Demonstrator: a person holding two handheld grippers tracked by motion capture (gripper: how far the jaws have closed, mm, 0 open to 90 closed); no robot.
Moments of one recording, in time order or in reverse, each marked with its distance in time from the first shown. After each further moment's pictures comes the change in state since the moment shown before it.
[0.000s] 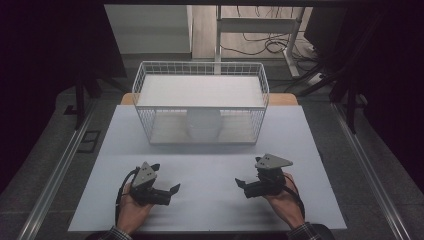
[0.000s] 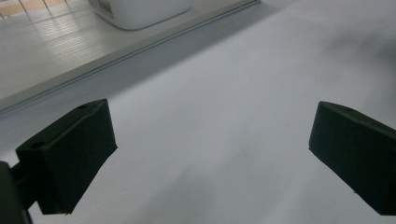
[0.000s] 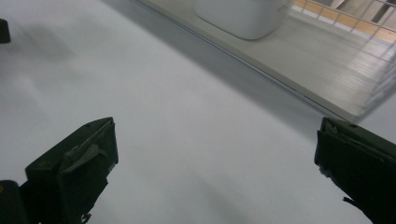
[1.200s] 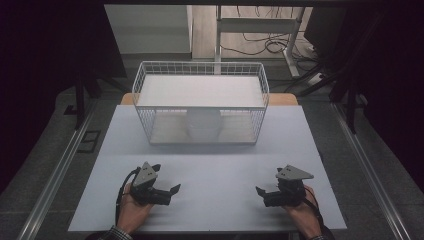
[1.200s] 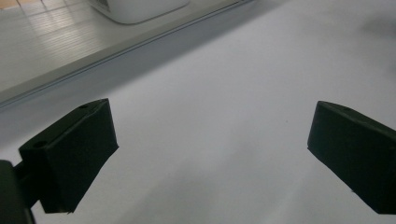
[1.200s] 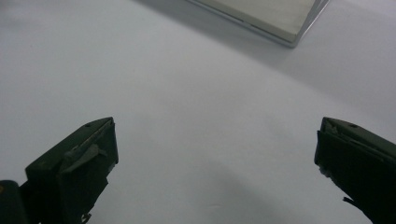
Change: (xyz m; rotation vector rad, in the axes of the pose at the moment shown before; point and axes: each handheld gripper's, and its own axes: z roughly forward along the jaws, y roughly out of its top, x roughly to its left) left arm 0.001 -0.001 0.003 0.012 -0.011 -0.004; right arm -0.022 -0.052 -0.029 0.058 -0.109 0.069
